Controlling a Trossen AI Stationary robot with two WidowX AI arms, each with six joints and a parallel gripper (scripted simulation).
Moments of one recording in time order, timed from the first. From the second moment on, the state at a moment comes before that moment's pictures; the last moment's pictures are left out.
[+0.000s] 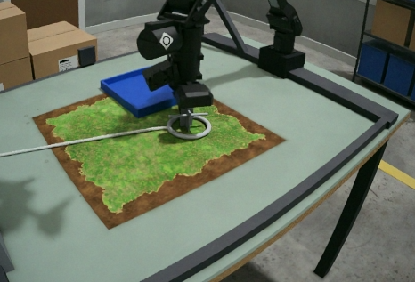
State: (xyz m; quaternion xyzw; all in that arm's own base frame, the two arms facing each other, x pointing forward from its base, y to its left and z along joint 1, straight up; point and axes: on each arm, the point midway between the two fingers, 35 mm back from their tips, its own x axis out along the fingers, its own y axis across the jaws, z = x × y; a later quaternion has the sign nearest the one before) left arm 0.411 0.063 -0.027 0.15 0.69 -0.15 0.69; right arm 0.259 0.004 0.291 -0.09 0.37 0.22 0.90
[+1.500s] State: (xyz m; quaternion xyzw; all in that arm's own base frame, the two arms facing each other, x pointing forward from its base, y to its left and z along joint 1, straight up) left arm 0.426 0.056 -0.012 0.15 0.69 -0.15 0.69; right arm 0.259 0.004 0.291 -0.09 0.37 0.22 0.90
